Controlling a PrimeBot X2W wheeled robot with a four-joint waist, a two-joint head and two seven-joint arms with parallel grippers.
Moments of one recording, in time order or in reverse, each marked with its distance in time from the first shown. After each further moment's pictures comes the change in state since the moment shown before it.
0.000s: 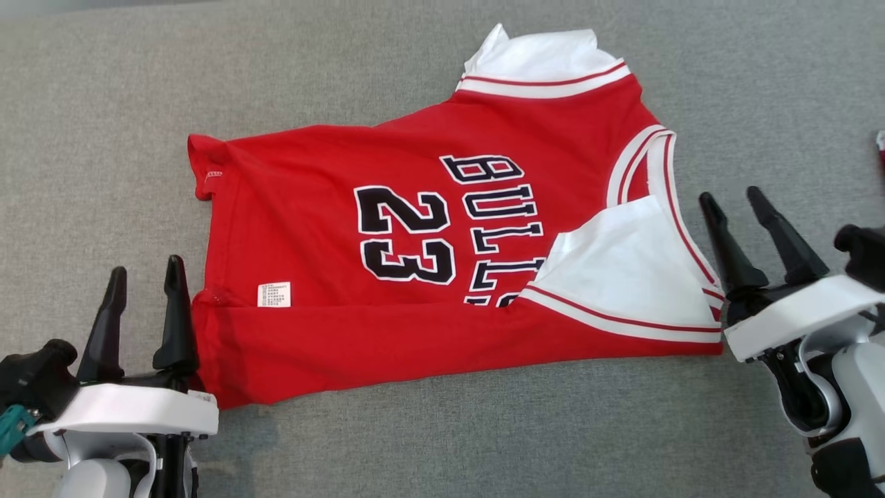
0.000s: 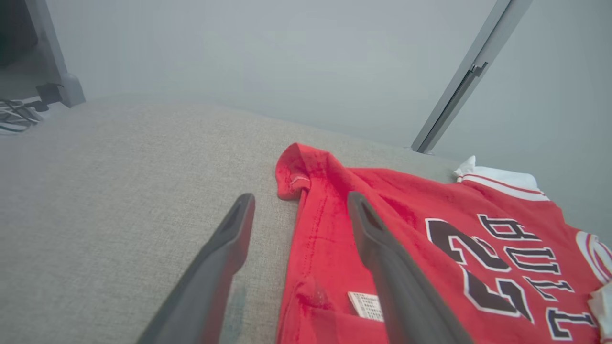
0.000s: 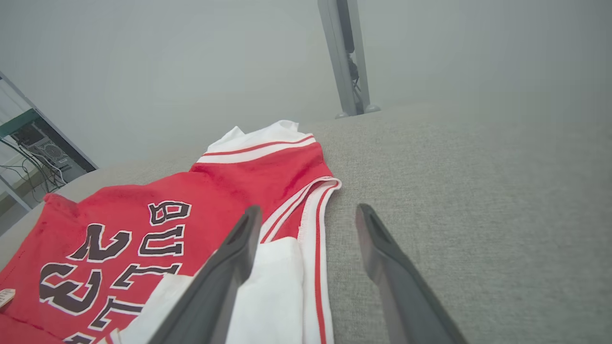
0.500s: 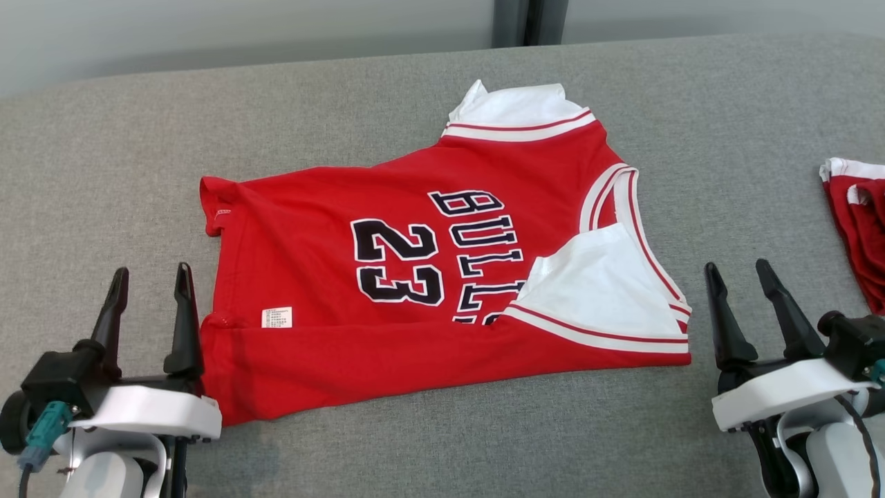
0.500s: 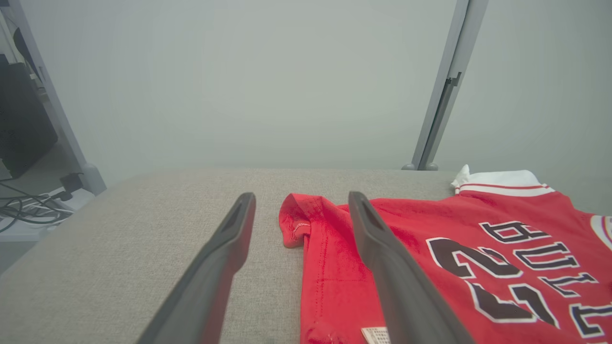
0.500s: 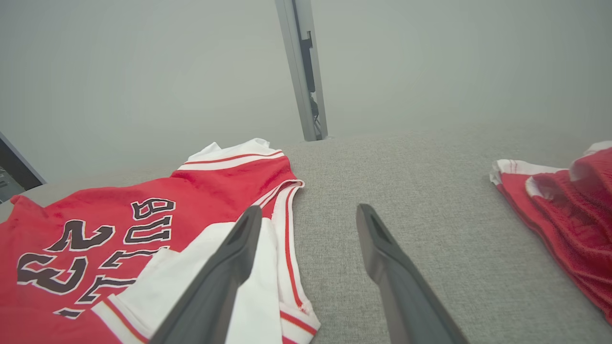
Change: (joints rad) left arm -0.055 0.009 -0.028 0.169 0.188 -0.018 -0.118; right arm 0.202 0.176 -0.210 -0.012 -0.308 0.000 -0.097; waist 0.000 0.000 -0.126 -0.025
